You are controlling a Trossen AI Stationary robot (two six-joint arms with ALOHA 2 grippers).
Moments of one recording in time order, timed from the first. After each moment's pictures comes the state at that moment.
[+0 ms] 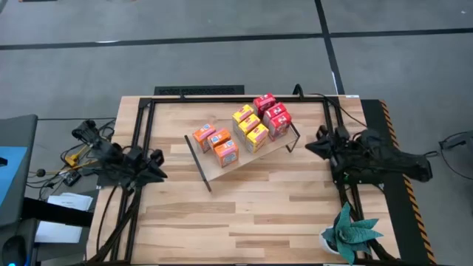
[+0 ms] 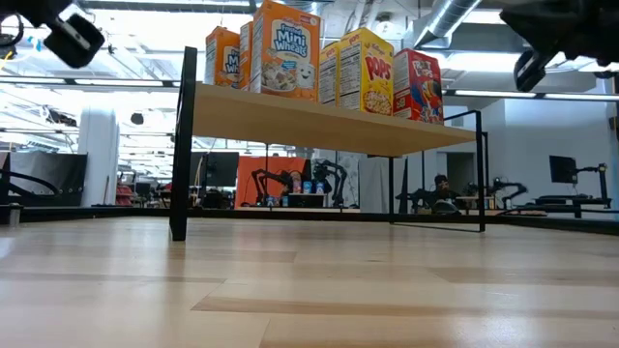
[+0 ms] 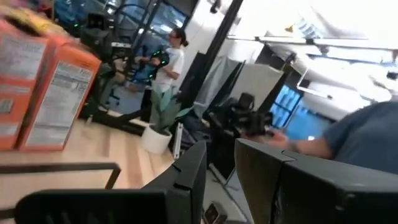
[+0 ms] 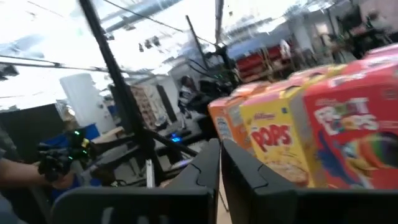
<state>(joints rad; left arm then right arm) -0.66 0.00 0.16 0.16 -0.36 -0.39 -0.16 0.04 0.20 0.07 -0.18 0.43</state>
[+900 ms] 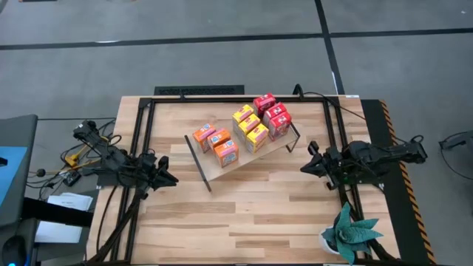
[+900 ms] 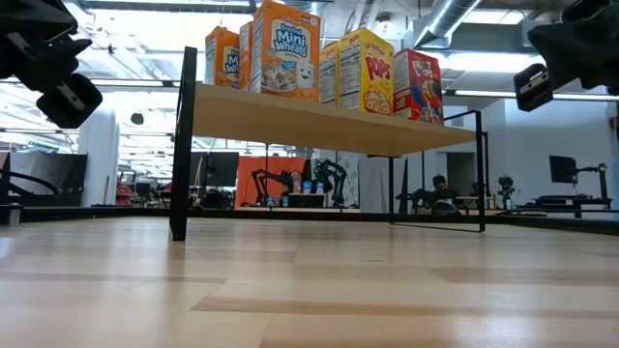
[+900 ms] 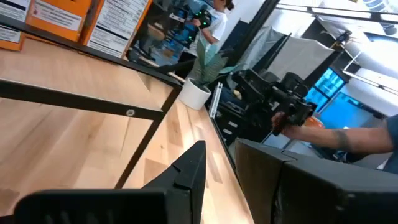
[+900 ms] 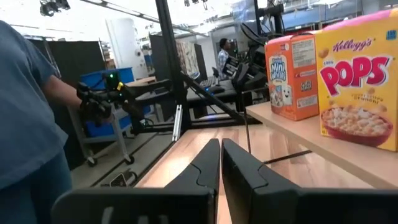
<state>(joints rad) -0.66 0.00 0.01 0.09 -0.45 -0.55 0.14 0.04 0.01 0.19 -0.13 0.21</state>
